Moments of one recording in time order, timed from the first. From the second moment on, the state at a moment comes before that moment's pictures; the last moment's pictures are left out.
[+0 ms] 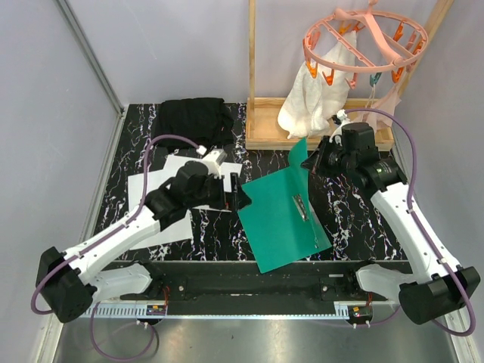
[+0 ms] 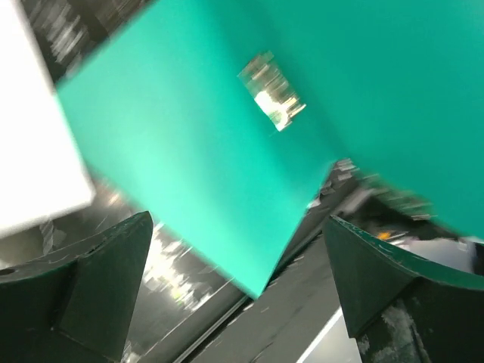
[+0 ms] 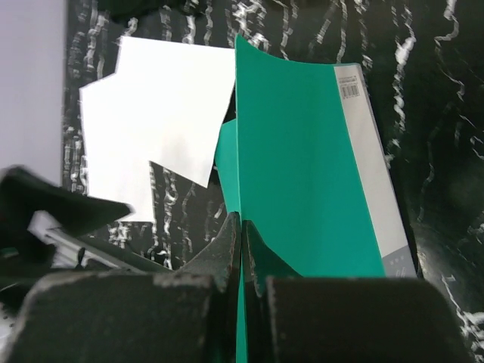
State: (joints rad) left arm -0.75 1.10 0.89 -0.32 0.18 -0.59; right arm 0.32 1.15 1.22 -0.70 -0.22 0.54
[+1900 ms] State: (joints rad) left arm -0.56 1.06 0.56 -0.17 0.16 -0.76; right arm 0.21 1.07 1.32 -0.68 -0.23 0.78
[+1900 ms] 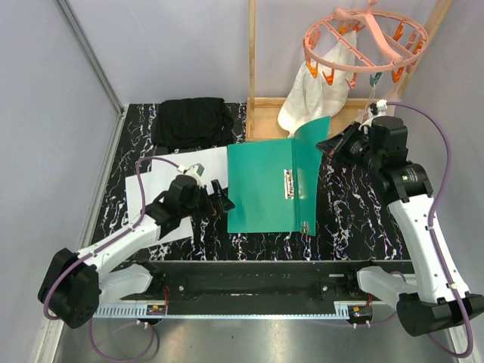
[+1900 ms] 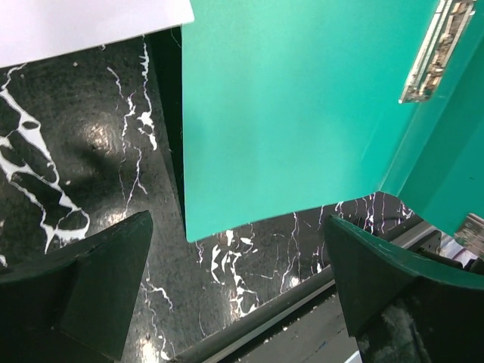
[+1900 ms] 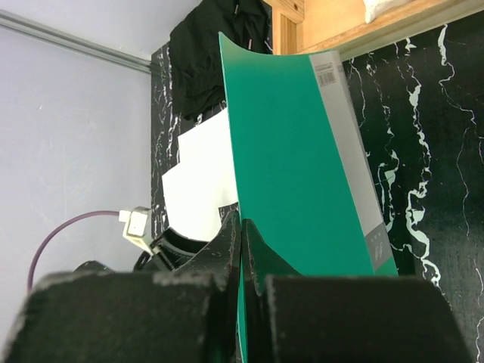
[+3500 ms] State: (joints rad) left arm -0.48 1.46 1.47 -0.37 0.86 0.08; right arm 0.20 1.22 1.39 -0.70 -0.97 0.36
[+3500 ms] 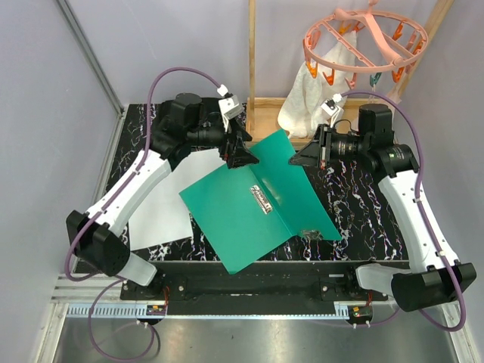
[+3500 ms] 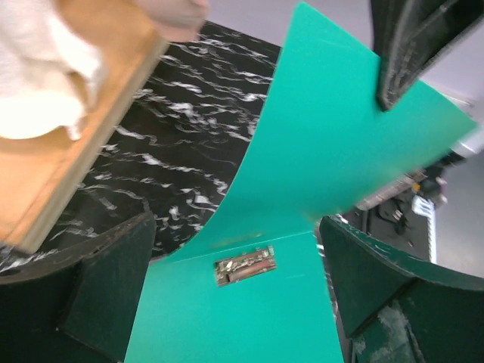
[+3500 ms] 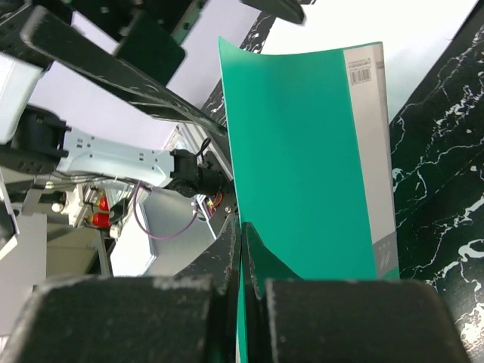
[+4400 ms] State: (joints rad) left arm -0.42 1.65 1.66 -0.42 1.16 0.04; right arm 0.20 1.36 1.61 -0.82 -0.68 0.34
